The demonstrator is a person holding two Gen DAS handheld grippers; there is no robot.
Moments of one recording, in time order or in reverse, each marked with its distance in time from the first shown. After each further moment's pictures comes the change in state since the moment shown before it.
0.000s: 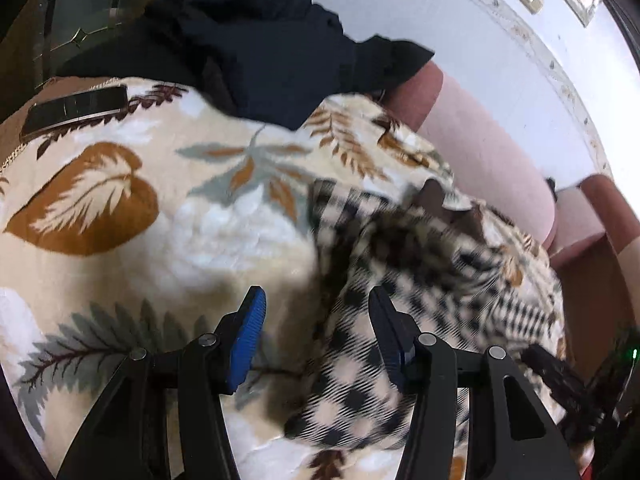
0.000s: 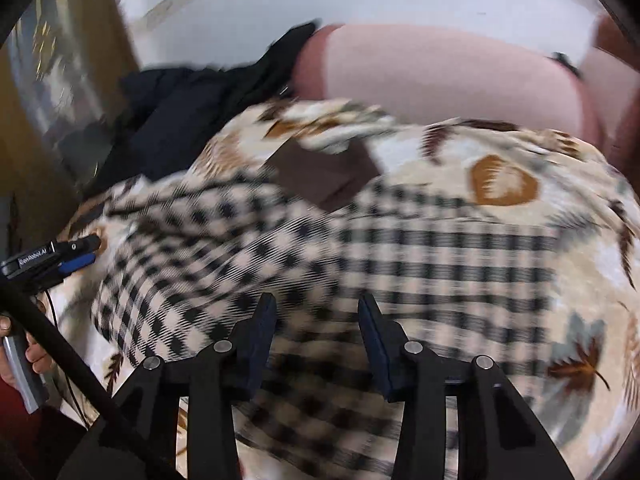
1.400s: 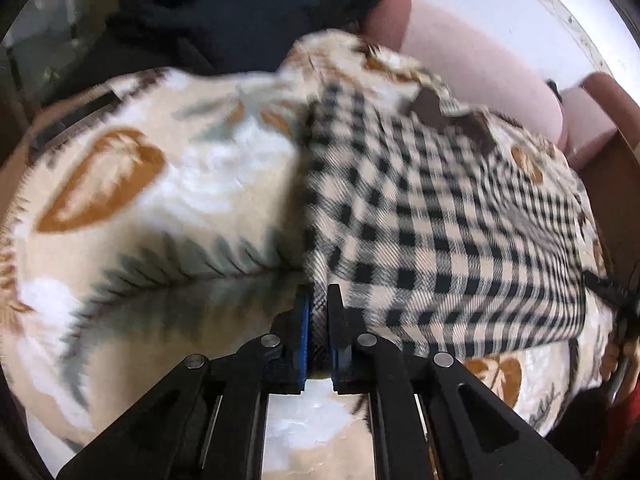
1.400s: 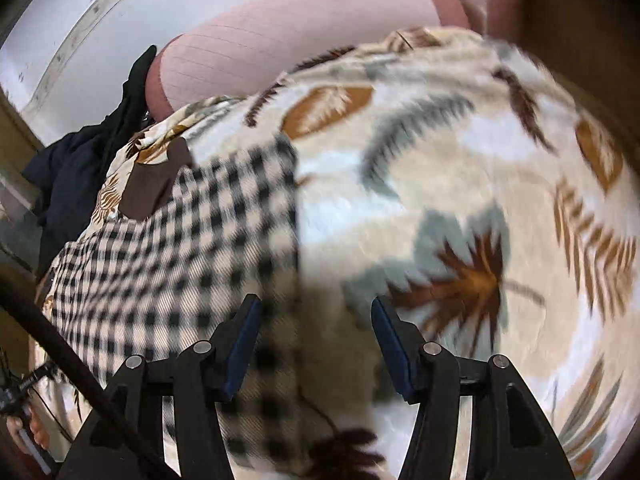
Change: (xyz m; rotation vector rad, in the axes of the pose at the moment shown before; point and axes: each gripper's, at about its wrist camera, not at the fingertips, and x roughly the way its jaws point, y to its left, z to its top) left arm -0.030 -0.017 -0.037 0.229 0.129 0.122; right arm -0.054 -0.190 -0.073 0.457 0.026 -0.117
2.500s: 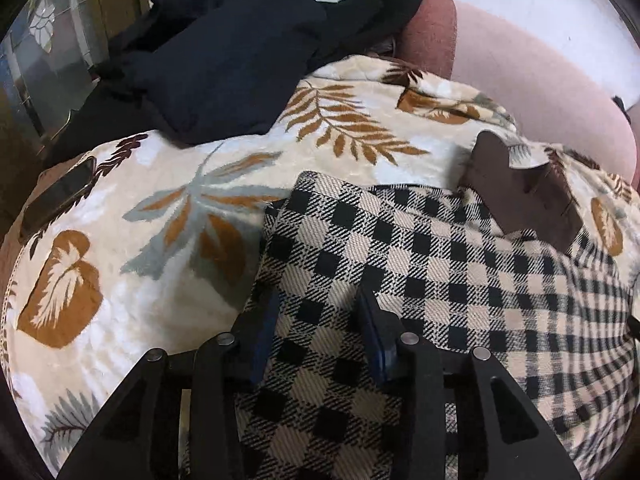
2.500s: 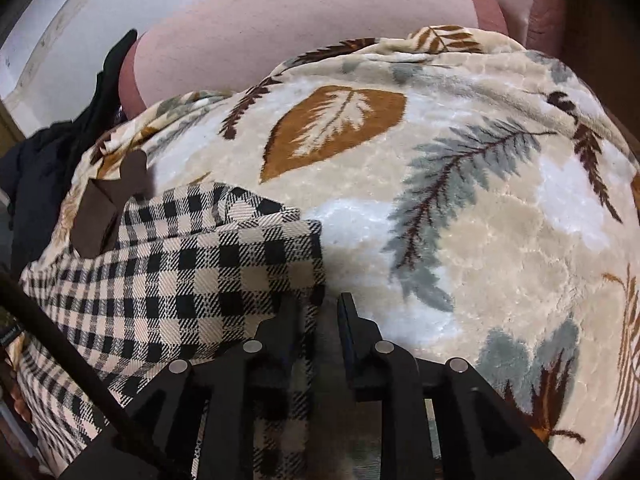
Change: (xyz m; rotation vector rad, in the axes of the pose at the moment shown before) left arm 0.105 -0.068 0.097 -0.027 -0.068 0.241; right arm 0.088 0.011 0.076 -0.037 -0.013 -0.058
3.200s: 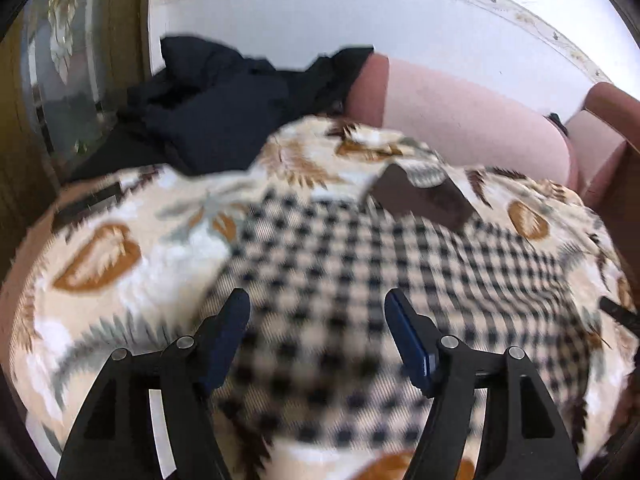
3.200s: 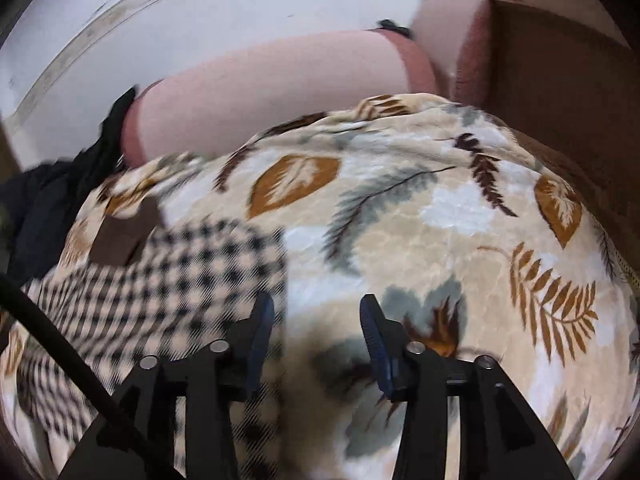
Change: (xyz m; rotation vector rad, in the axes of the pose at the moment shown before) left arm -0.128 -0.013 -0.081 0.038 -0.170 -0.125; right arm -0.108 0.015 -0.065 -0.036 -0.192 -0.128
